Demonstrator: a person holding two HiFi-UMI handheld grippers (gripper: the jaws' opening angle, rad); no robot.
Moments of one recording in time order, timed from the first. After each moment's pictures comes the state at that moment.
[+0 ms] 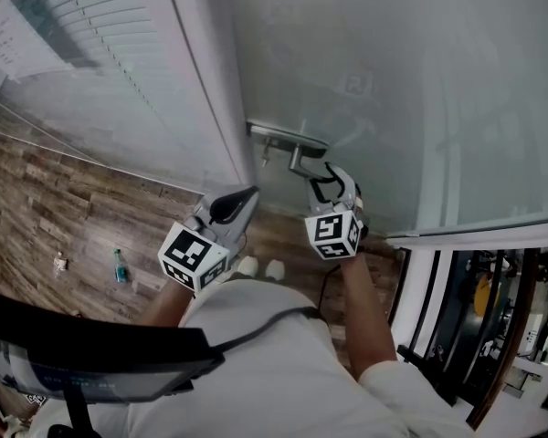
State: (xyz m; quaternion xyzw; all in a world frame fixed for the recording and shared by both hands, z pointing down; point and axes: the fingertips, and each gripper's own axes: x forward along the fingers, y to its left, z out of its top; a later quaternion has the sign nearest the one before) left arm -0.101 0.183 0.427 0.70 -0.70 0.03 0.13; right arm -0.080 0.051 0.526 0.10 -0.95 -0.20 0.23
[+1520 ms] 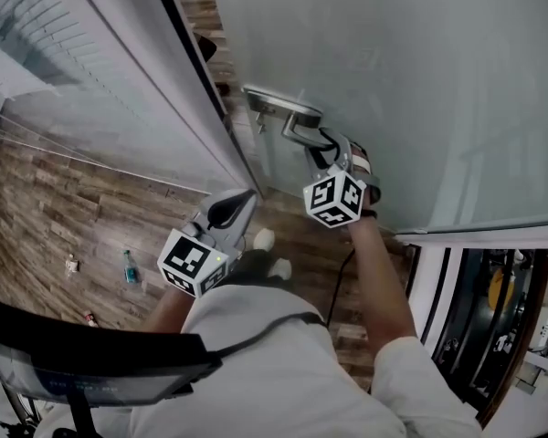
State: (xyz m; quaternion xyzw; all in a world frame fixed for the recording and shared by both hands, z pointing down) left arm -0.086 0.159 0.443 0.69 -0.71 0.06 0.14; right arm -0.121 -0.005 0.519 0.05 -0.91 -0.31 0.26
